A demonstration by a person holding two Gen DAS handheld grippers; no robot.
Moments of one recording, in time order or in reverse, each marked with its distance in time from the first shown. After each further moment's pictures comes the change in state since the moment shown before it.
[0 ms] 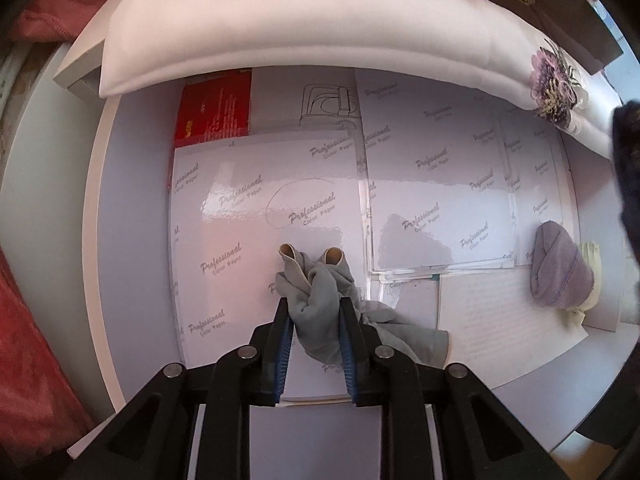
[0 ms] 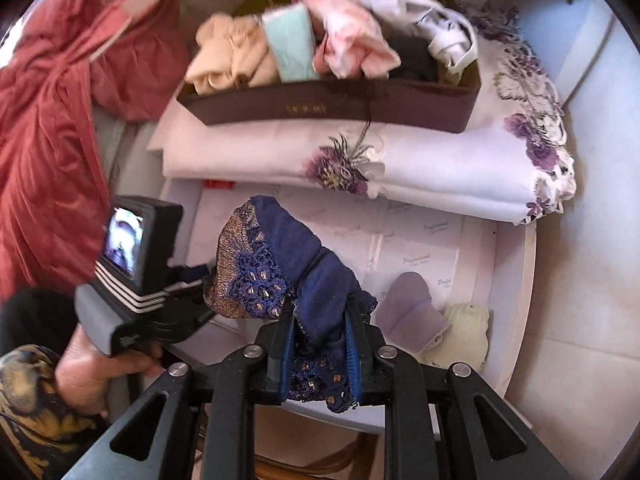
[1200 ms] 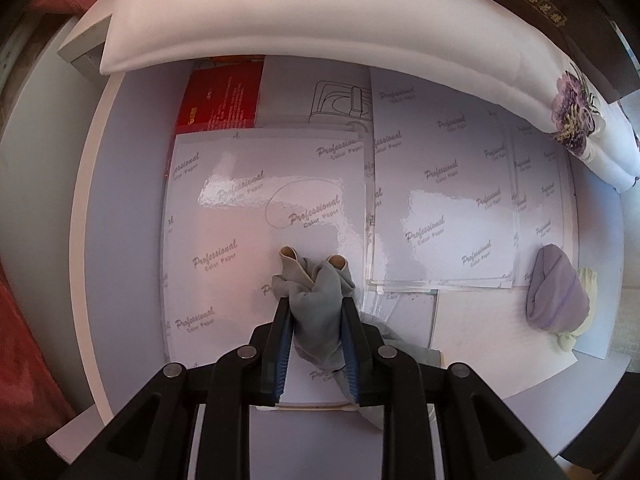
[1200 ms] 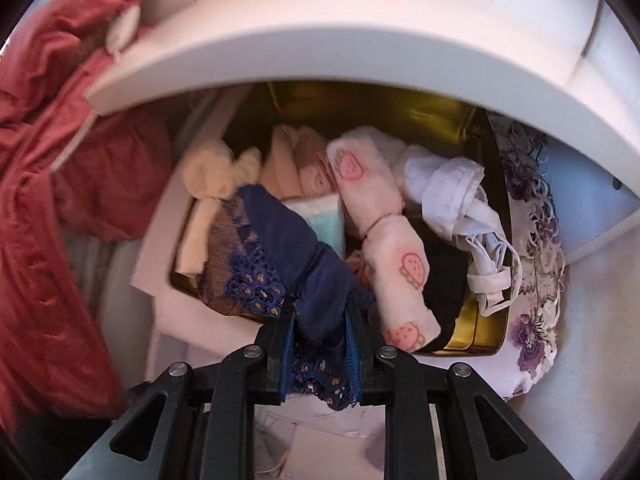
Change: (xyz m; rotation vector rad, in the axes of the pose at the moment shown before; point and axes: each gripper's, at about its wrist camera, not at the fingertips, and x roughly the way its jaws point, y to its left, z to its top) left arm 0.003 0.021 0.005 -0.082 0.011 -0.033; right arm 0.013 0.035 0.161 -0.068 -0.119 -0.161
